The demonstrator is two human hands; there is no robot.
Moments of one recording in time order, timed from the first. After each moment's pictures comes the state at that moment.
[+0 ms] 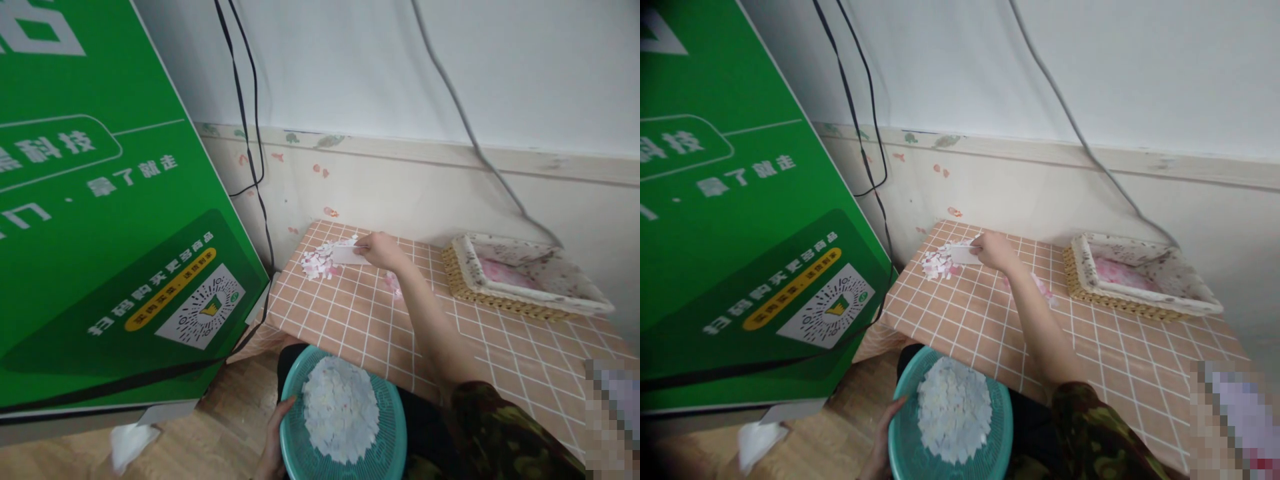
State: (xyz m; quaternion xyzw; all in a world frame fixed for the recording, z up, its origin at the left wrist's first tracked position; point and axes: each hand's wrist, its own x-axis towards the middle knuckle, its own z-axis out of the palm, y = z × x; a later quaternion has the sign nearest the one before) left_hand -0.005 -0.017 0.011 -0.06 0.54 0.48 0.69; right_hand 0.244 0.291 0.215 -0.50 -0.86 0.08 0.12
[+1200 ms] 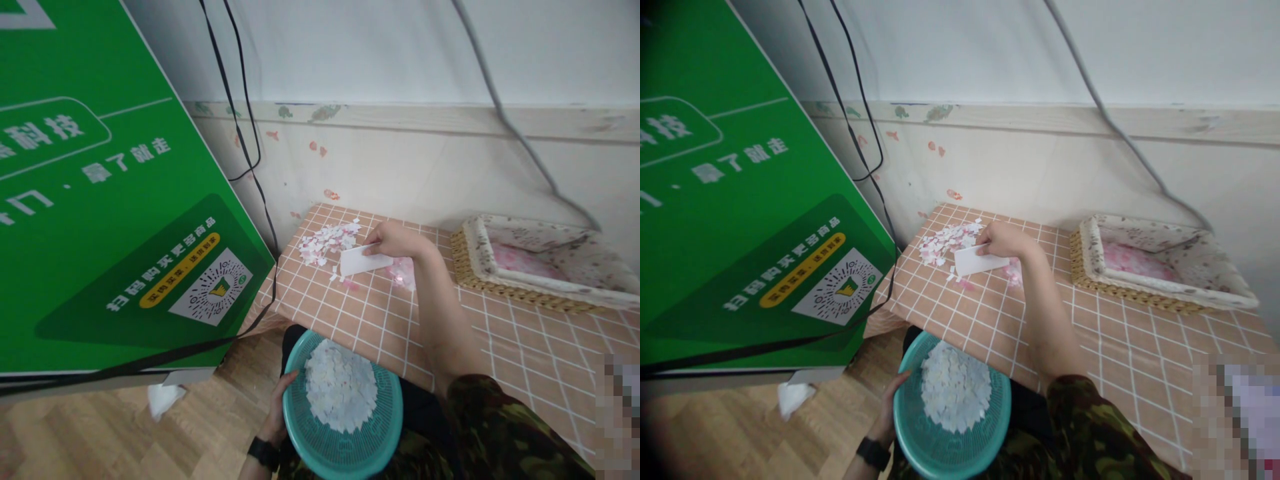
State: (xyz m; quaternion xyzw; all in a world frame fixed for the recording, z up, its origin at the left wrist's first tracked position) left_hand 0.018 -0.009 0.028 -0.04 0.54 0.49 0.68; right_hand 0.285 0.291 0.225 -0.42 -0.87 0.27 0.05
